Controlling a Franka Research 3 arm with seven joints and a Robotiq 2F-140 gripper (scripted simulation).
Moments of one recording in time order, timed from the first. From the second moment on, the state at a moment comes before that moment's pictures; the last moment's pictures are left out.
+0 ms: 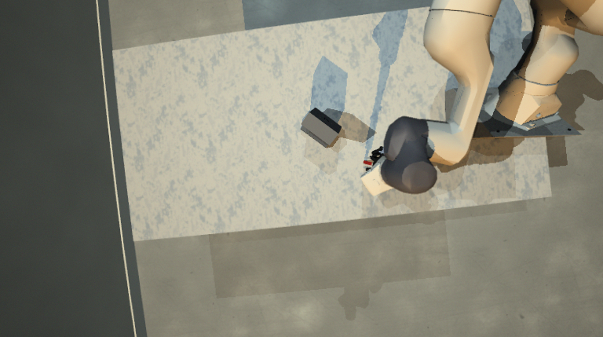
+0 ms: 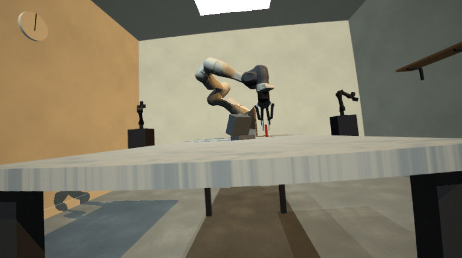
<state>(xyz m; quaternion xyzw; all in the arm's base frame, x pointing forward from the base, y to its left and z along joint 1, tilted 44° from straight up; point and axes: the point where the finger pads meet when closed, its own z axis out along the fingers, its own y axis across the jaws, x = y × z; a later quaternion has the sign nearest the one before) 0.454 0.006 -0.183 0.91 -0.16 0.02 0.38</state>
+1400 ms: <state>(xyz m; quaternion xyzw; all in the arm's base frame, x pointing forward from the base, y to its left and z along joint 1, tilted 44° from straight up) 0.459 0.053 -0.139 0.92 -0.18 0.02 0.35</state>
